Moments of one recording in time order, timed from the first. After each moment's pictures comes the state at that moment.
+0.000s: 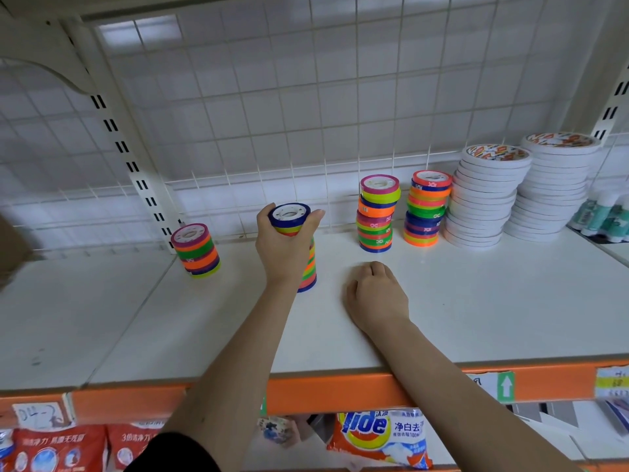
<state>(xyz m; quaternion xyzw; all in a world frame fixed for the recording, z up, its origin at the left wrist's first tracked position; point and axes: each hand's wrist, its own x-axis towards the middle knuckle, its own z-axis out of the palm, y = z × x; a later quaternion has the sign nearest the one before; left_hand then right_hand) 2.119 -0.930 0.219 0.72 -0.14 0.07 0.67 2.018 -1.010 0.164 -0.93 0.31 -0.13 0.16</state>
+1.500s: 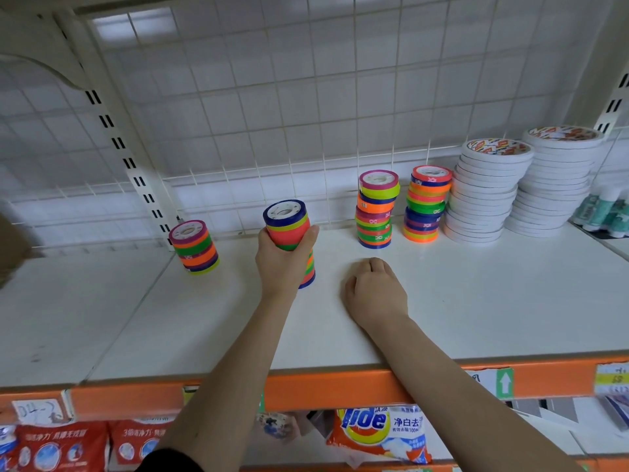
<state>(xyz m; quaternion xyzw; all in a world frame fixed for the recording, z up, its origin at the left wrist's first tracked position) 2.121 -0.922 0.192 0.72 -0.14 0.02 0.68 2.018 -1.011 0.163 -0.93 0.31 -0.12 0.17</state>
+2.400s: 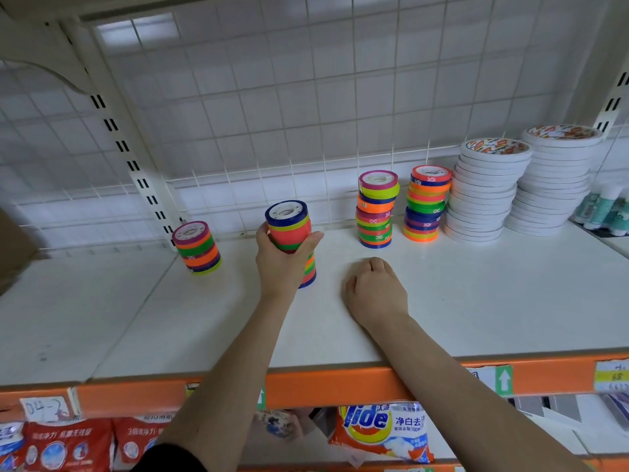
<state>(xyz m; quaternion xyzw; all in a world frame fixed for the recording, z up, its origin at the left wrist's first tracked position) 2.125 -0.918 0.185 0.73 -0.17 0.03 0.66 2.019 -1.012 0.161 -0.93 0.31 -0.14 0.18</state>
